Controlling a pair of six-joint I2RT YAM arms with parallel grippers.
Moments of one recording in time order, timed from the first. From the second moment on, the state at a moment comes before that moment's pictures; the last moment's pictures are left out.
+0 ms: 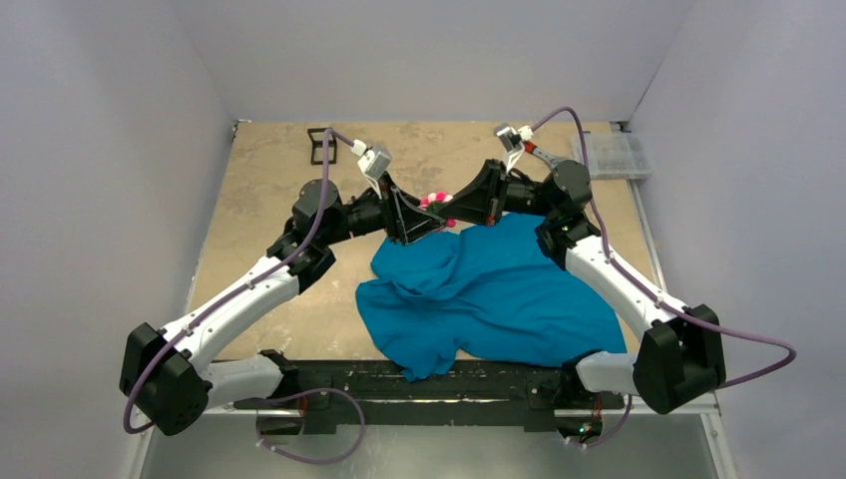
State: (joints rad) left arm -0.62 1.17 0.91 0.32 0.58 -0.56; right arm 0.40 1.29 0.93 0.62 -1.05 0.87
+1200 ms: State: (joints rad) left arm -0.58 1.18 0.92 0.31 0.60 -0.66; right arm 0.39 1.28 0.91 0.63 -1.02 0.84
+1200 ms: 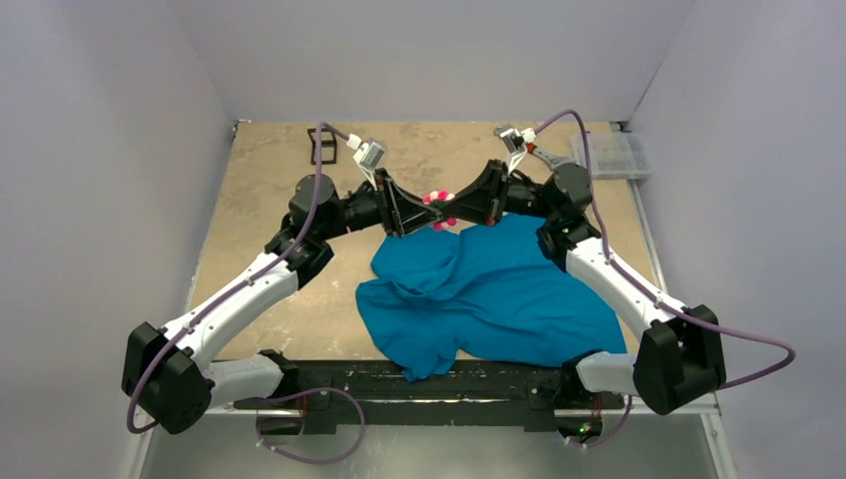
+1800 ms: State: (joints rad) left arm -0.57 1.20 0.94 0.34 0.67 -0.74; right arm 0.39 1.29 0.88 0.76 -1.04 0.91
